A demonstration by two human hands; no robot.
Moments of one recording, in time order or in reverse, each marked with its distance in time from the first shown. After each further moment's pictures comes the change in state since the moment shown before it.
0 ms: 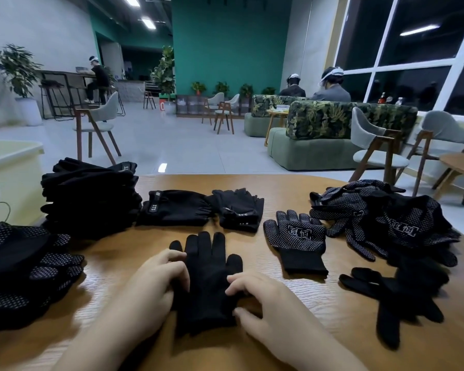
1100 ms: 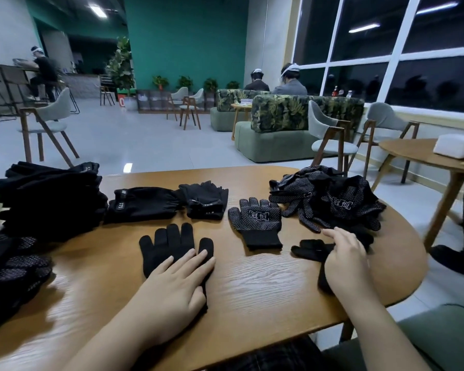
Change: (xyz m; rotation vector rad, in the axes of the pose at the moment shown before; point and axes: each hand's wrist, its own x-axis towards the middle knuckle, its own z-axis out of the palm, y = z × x) left_hand -0.010 0.058 0.031 0.435 -0.376 0.192; right_hand -0.075 0.074 -0.083 -0.317 0.690 0.725
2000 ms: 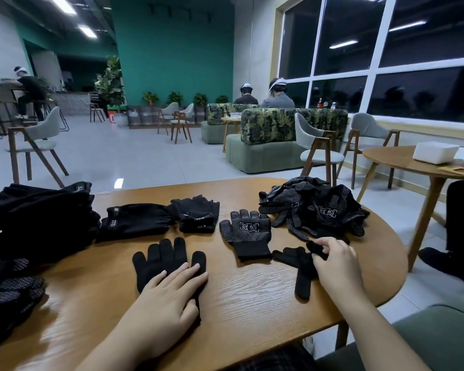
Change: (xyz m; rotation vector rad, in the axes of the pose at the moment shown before) left_hand 0.000 0.000 -0.002 -0.056 0.034 -0.012; right_hand 0.011 0.009 -0.007 -0.021 0.030 0.034
